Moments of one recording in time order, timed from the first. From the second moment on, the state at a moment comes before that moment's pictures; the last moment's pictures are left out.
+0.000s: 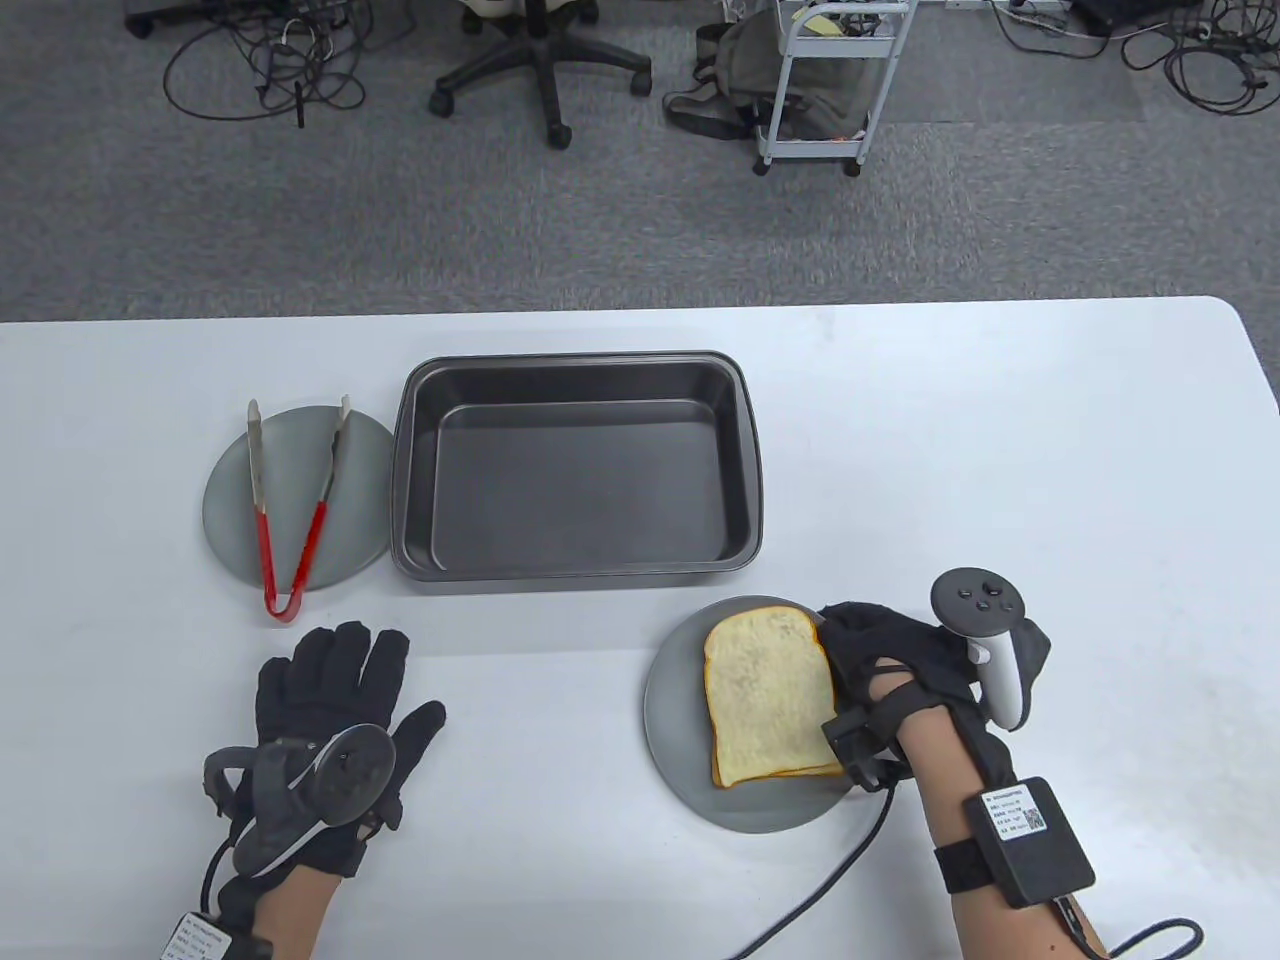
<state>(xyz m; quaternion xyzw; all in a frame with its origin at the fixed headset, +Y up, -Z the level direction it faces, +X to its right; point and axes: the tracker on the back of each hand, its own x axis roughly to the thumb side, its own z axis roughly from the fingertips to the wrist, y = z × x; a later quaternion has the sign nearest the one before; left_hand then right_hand) -0.256 -0.711 -0.103 0.05 -0.03 0.02 1.00 0.236 -0.747 -0.209 -0.20 0.20 0.87 0.40</state>
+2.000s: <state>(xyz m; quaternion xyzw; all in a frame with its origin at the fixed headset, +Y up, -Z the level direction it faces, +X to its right) -0.250 -0.713 -0.102 0.06 -0.01 -0.06 1.00 0.258 -0.702 -0.134 -0.04 -0.12 0.99 0.01</state>
